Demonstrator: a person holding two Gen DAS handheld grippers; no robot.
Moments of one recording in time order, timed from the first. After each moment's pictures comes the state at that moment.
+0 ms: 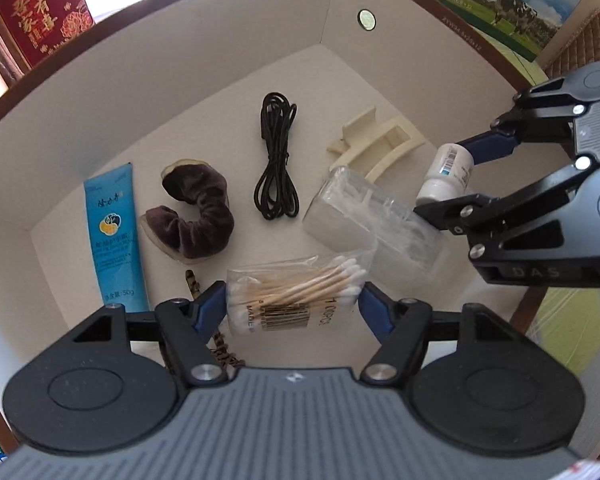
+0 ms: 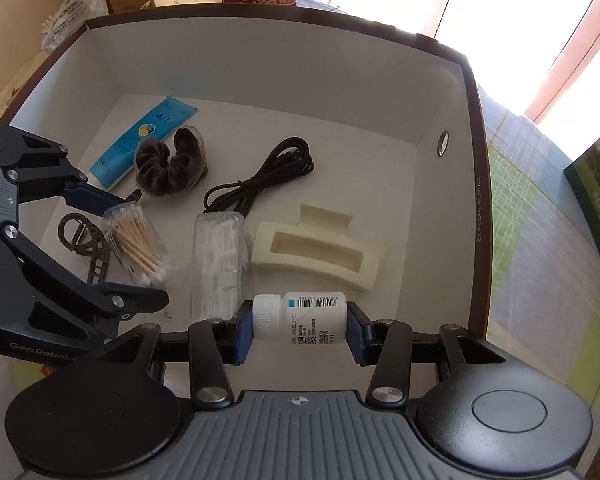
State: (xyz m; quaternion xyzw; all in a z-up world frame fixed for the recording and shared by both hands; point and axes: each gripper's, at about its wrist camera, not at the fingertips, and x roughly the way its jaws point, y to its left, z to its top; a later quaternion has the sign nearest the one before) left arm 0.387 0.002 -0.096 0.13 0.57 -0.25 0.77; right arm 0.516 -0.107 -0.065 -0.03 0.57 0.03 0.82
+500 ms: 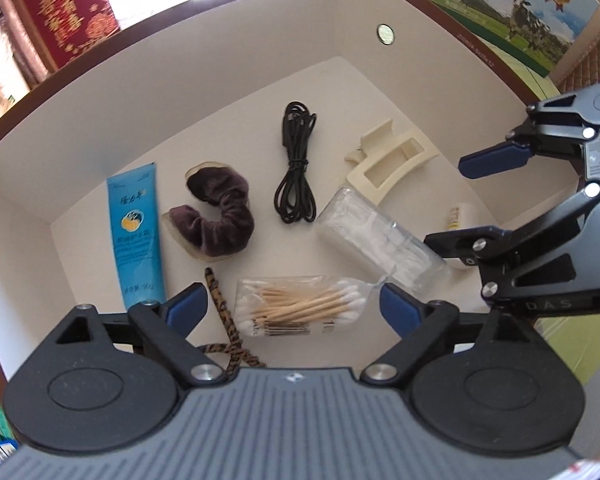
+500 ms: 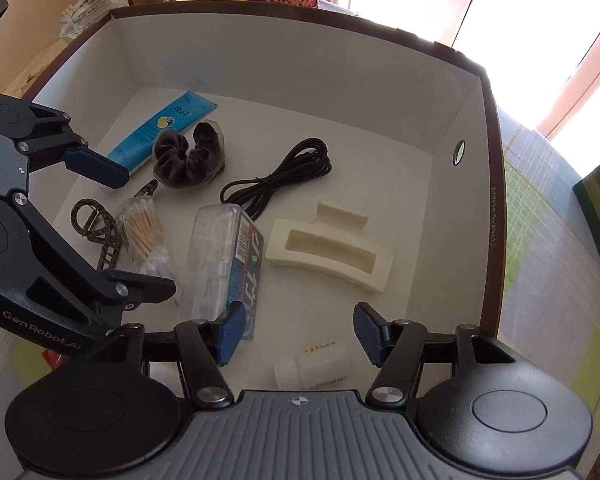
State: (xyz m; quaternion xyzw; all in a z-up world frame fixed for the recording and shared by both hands) left arm 0.384 0.010 -0.088 0.12 0.56 -0.22 0.79; right arm 0.512 -0.098 -0.061 -0.04 0.56 0.05 0.83
